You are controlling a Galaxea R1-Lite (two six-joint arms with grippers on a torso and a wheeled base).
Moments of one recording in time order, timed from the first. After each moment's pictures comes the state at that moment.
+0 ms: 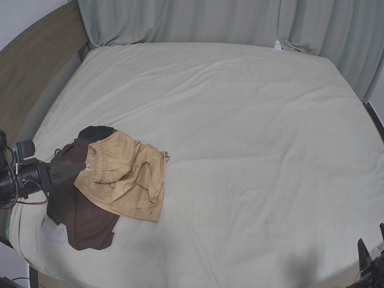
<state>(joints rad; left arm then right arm) 0.18 1.39 -0.53 -0.48 -0.81 -0.11 0.00 0.02 -0.02 0.00 0.02 -0.01</state>
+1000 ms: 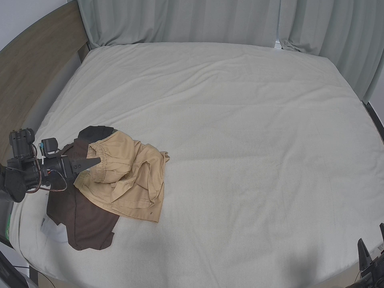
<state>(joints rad) 0.19 1.76 -0.67 -0.65 -0.81 -0.07 0.00 0.02 -0.02 0.00 0.02 -0.01</state>
